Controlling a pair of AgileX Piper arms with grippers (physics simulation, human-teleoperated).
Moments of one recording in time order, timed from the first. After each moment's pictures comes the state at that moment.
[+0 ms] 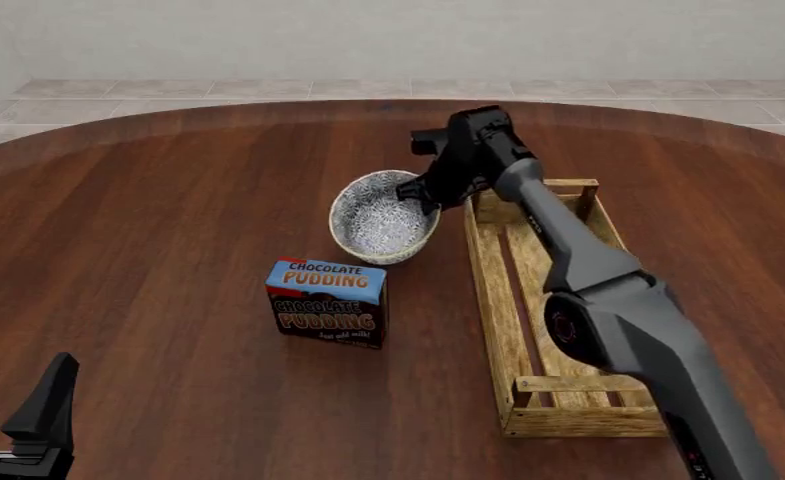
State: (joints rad) left arm 0.00 0.01 0.00 0.00 0.00; right arm 0.39 2.69 -2.76 1.22 0.11
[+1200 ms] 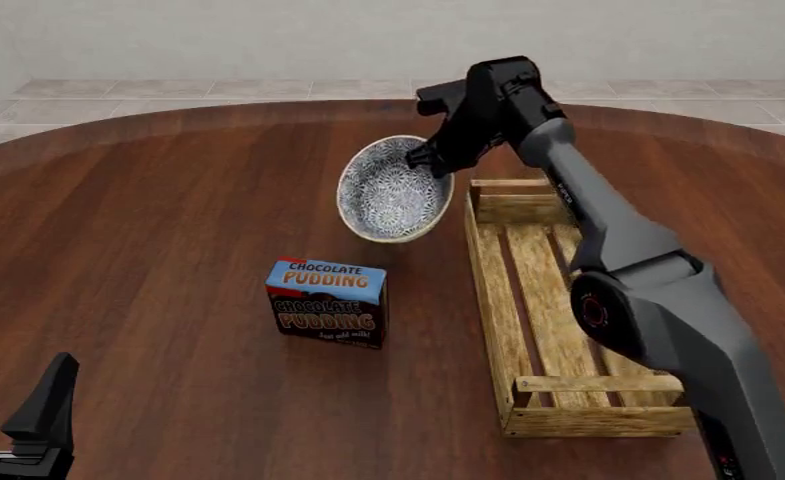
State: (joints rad) left arm 0.00 0.01 0.00 0.00 0.00; right arm 0.38 2.52 -2.69 1.22 -0.05
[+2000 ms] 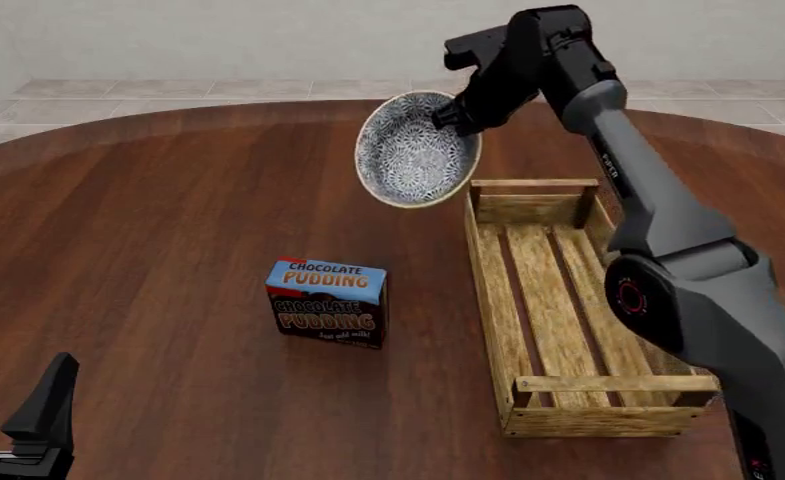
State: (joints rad) left arm 0.00 0.01 0.00 0.00 0.00; right arm 0.33 2.40 -2.68 1.22 -0.13
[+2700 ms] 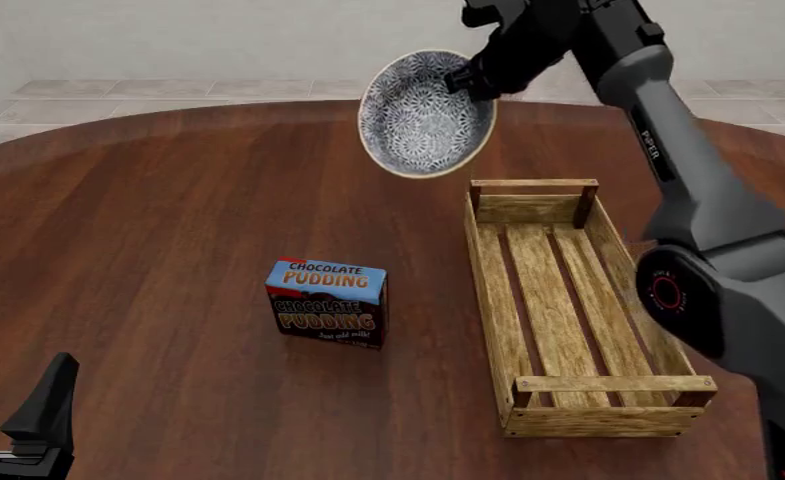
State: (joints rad) left arm 0.00 0.01 0.00 0.00 0.00; right arm 0.32 2.29 -2.65 1.22 -0.12
